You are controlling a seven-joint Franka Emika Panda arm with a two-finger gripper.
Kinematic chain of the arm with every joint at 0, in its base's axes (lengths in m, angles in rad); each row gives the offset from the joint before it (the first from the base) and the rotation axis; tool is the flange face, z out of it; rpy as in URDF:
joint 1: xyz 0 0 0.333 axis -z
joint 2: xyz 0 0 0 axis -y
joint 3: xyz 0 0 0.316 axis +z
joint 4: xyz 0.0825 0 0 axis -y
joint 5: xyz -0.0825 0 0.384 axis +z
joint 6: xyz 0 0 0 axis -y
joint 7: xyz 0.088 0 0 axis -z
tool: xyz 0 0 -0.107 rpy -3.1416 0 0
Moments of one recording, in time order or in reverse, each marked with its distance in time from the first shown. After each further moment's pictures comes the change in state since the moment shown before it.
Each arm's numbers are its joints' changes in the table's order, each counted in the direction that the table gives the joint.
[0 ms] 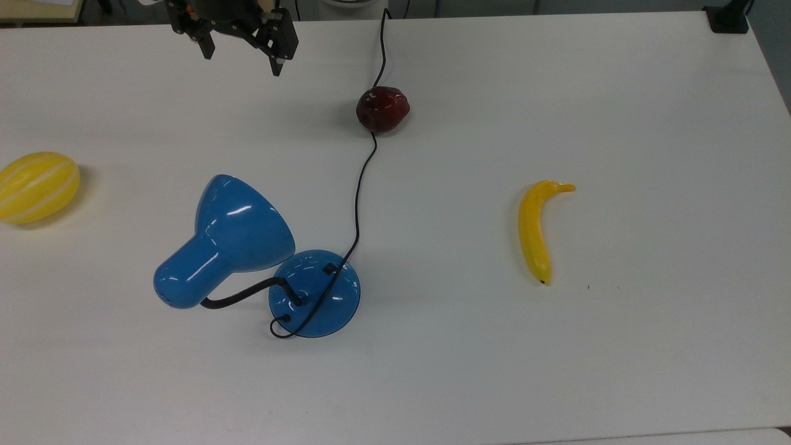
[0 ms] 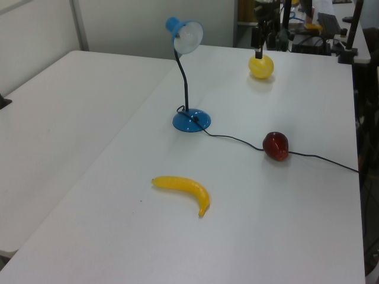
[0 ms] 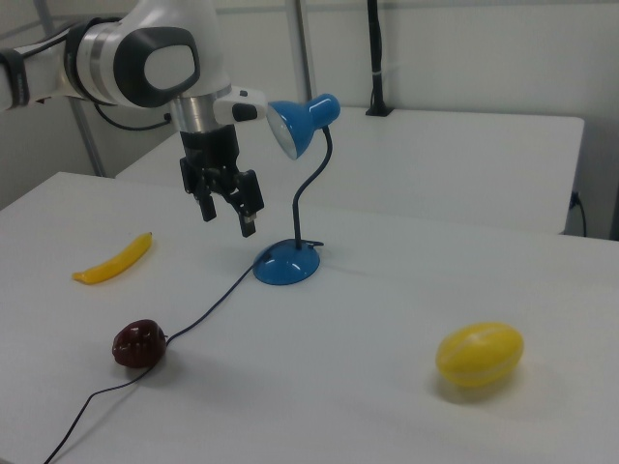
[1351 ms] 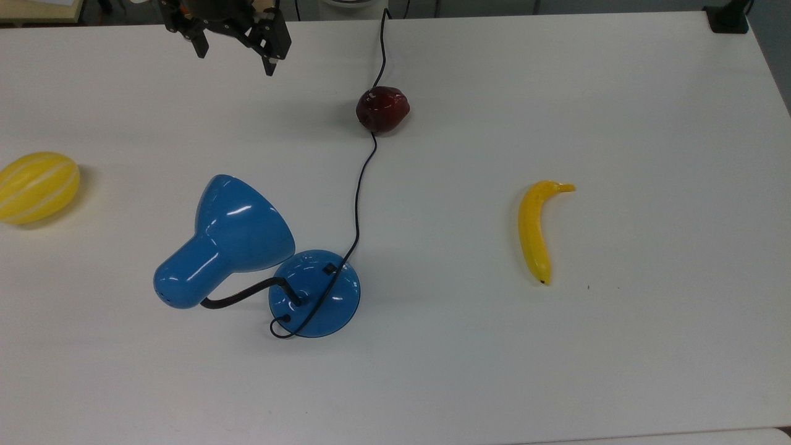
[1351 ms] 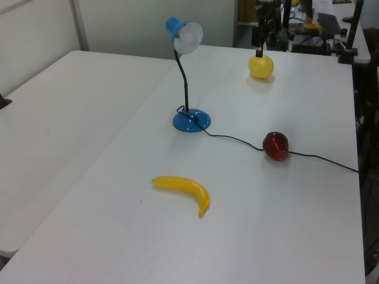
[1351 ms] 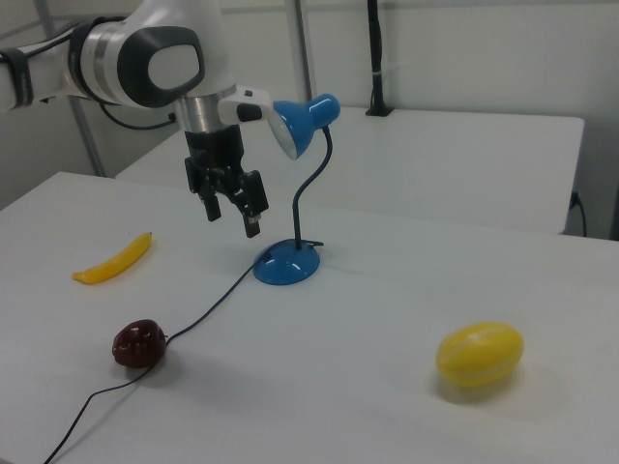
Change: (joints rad) arm 0.013 -0.002 -0.003 0.006 0.002 0.000 0.006
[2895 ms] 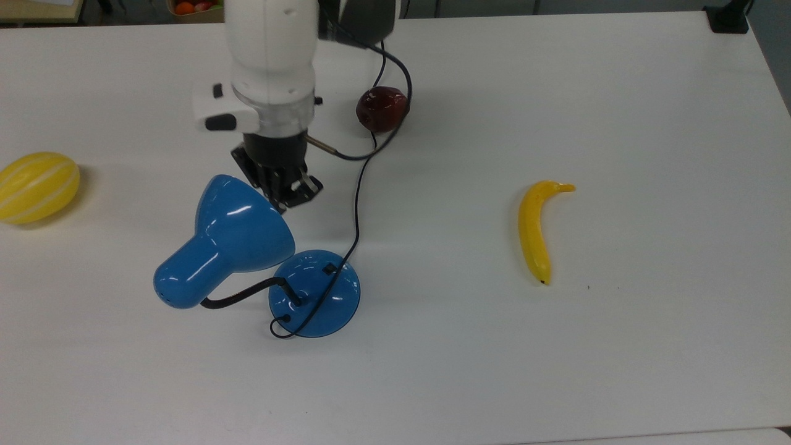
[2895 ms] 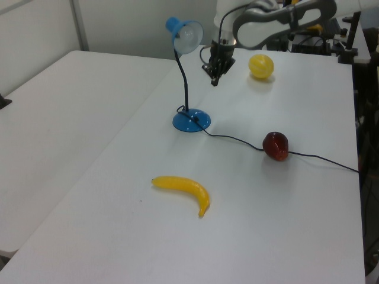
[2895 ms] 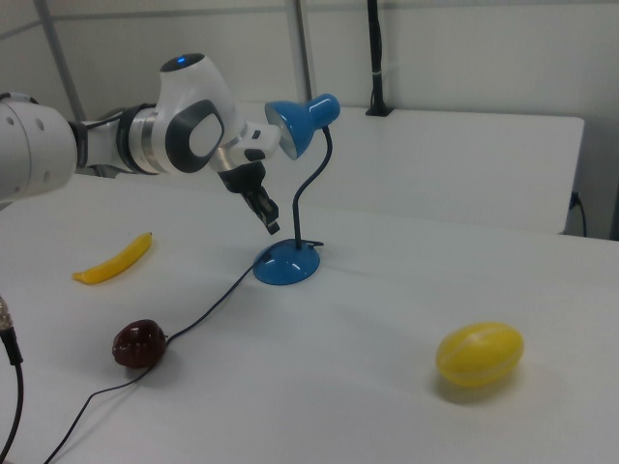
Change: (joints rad) arm -0.042 -0.309 0.072 0.071 -0.070 0.526 0.470
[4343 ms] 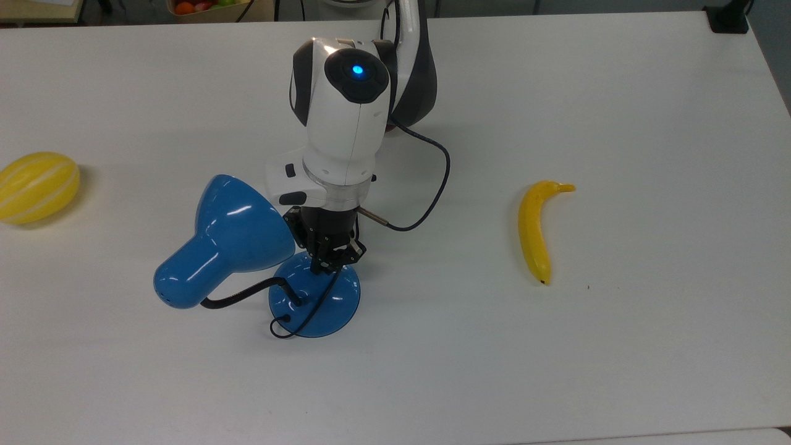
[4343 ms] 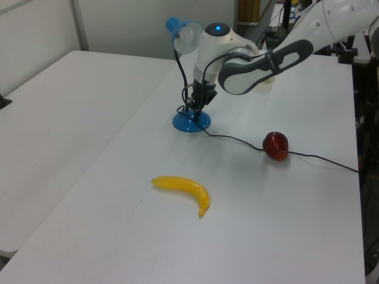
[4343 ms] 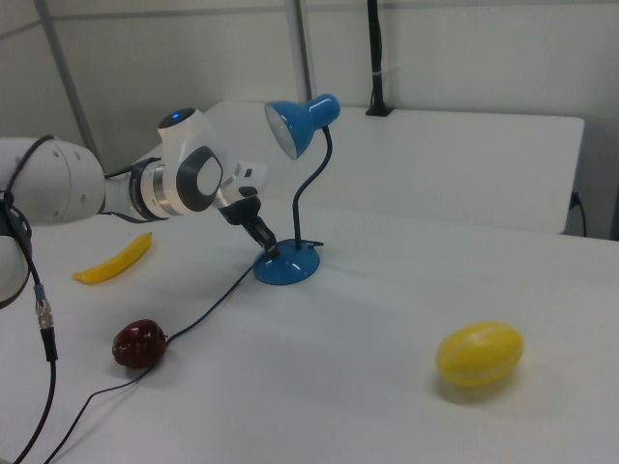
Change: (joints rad) arm -0.065 -0.211 0.003 0.076 -0.113 0.154 0.149
